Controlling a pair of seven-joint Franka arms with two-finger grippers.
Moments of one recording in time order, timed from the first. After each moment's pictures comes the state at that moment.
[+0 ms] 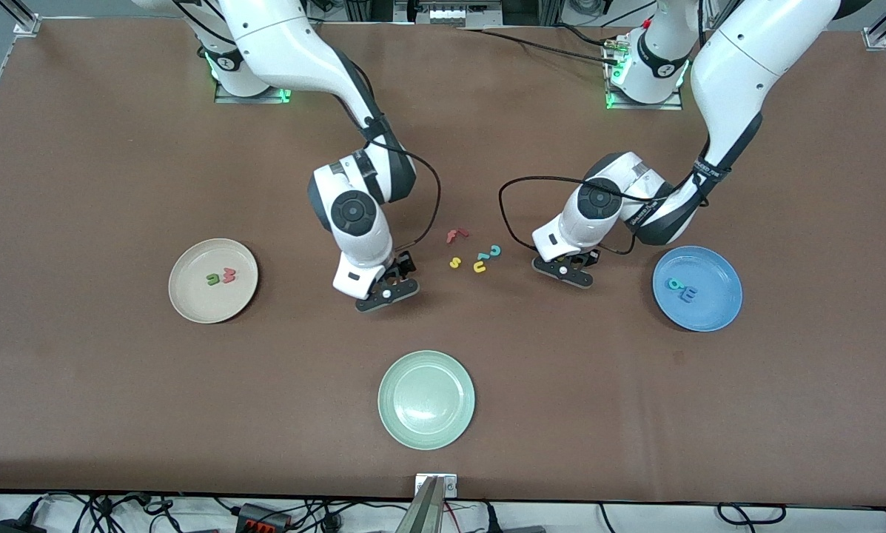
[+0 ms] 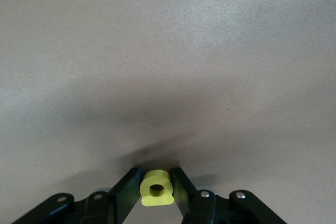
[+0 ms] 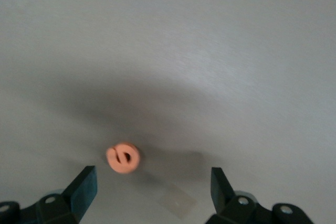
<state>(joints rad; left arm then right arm) 0.16 0.62 -0.61 -2.07 0.55 2.42 -0.47 0.88 0.79 -0.31 -1.57 0.25 2.37 0.07</state>
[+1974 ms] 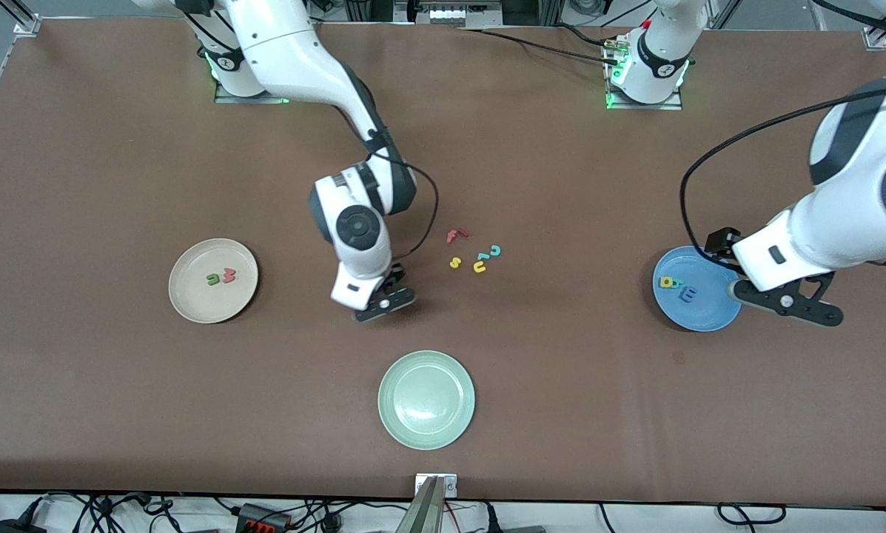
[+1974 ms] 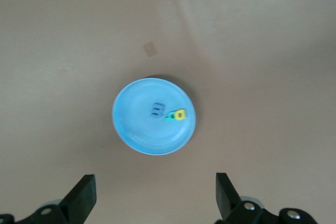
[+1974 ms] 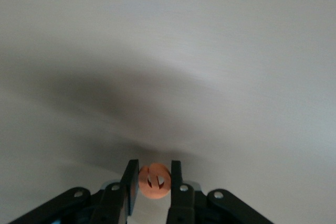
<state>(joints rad) 0.51 0.53 -0.89 -1.27 0.46 1.44 -0.02 0.87 0.82 -0.41 -1.50 0.25 2.20 0.03</state>
